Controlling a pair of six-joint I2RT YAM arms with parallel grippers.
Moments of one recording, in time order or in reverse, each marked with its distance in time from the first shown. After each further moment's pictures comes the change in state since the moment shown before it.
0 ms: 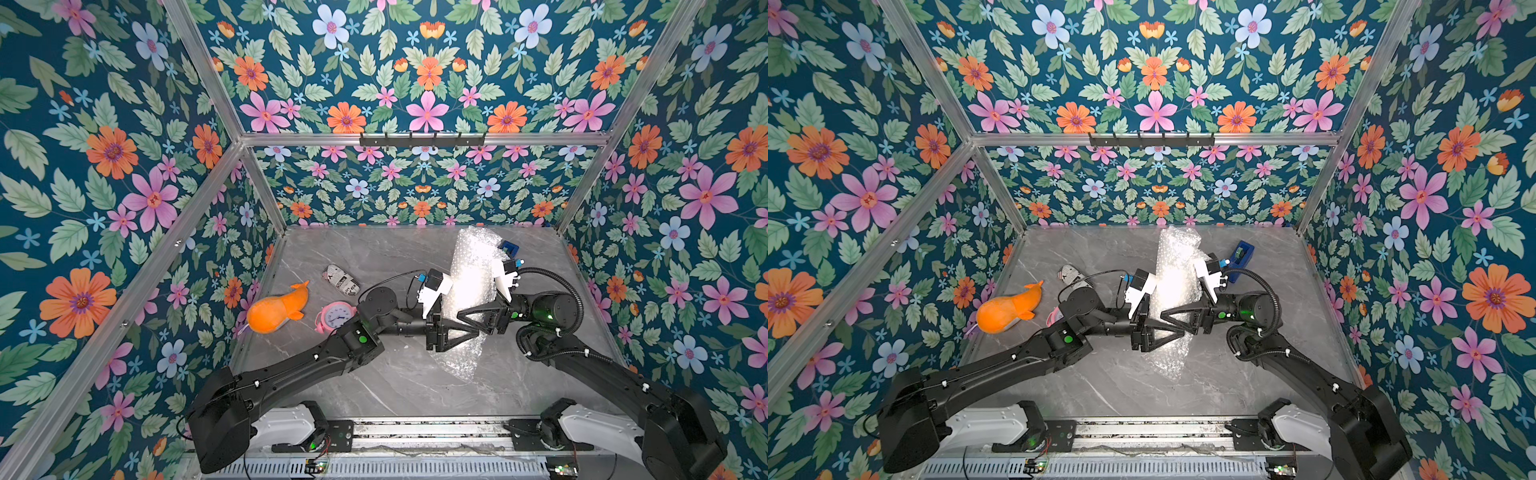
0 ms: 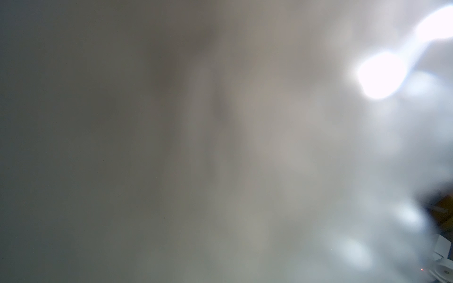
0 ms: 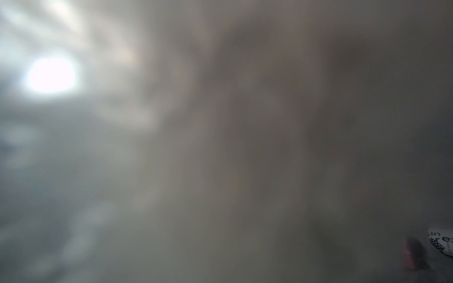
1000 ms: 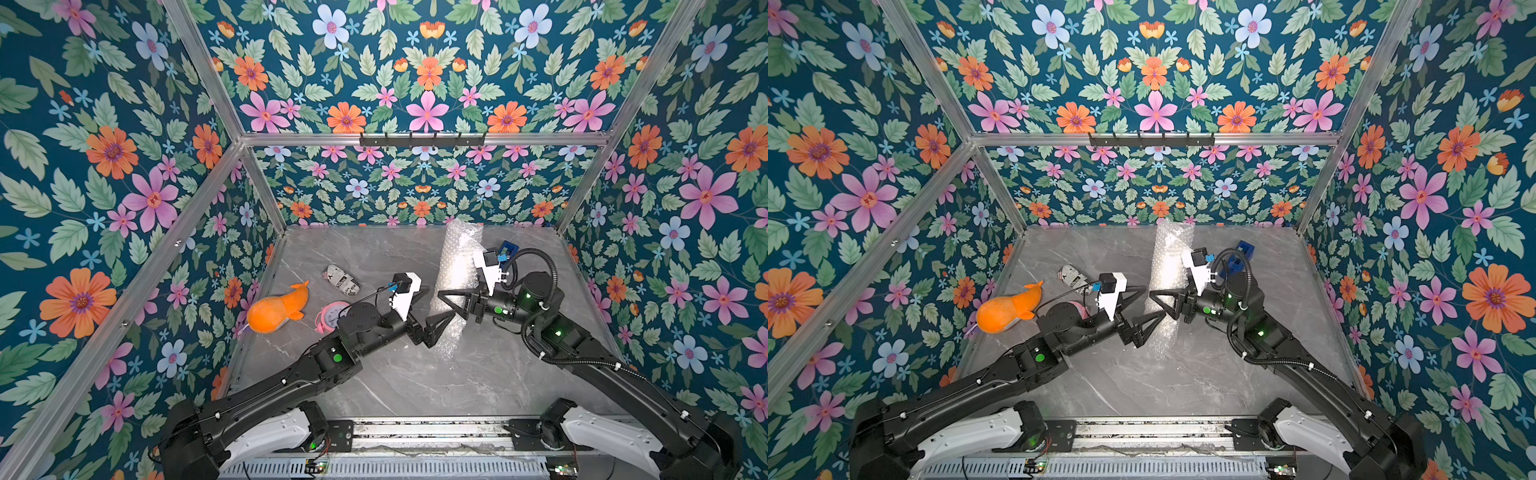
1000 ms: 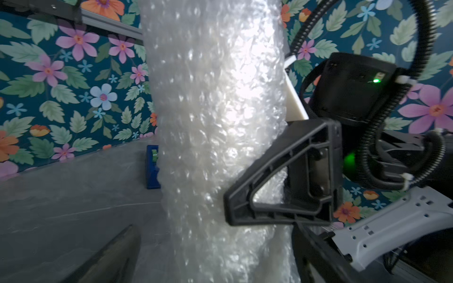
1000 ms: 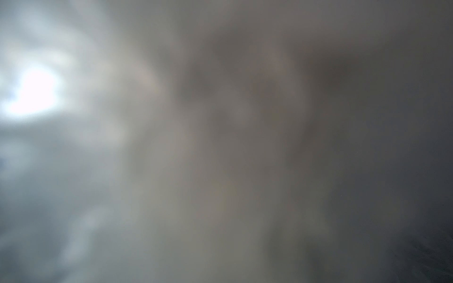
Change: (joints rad) left arm -0.013 -0.225 -0.127 -0.228 -0.662 0.277; right arm 0.107 -0.139 0.203 -1.109 0.589 -0.547
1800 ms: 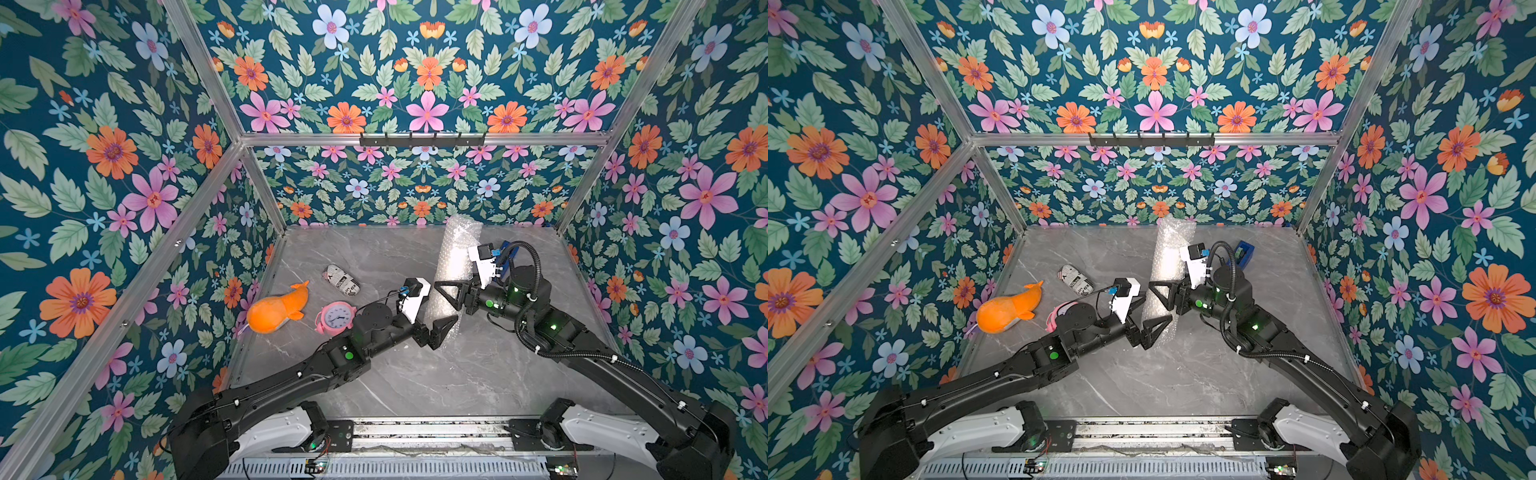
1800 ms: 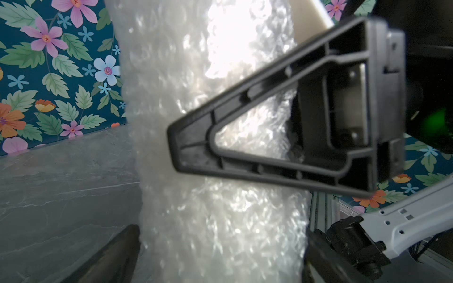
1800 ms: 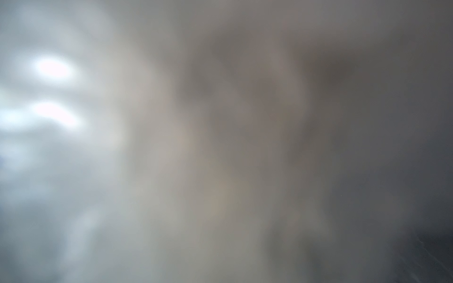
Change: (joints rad) left arm -0.005 0.095 -0.008 0.008 0.022 0.047; right arm 0.051 0.047 0.067 -0.094 0.158 0.053
